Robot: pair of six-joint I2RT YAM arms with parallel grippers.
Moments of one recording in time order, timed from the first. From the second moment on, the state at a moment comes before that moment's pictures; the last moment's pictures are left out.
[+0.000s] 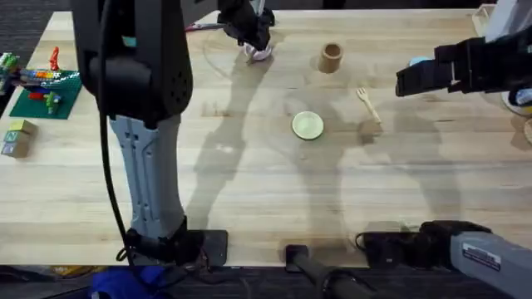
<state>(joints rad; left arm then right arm) -0.25 2.27 1.87 -0.67 0.08 0.16 -0.01 1.21 1.29 -1.24 -0.10 -0.08</state>
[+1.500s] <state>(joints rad) -0.25 2.29 2.13 -0.99 0.08 0.12 -0.01 1.21 1.29 -1.24 -0.10 -0.08</state>
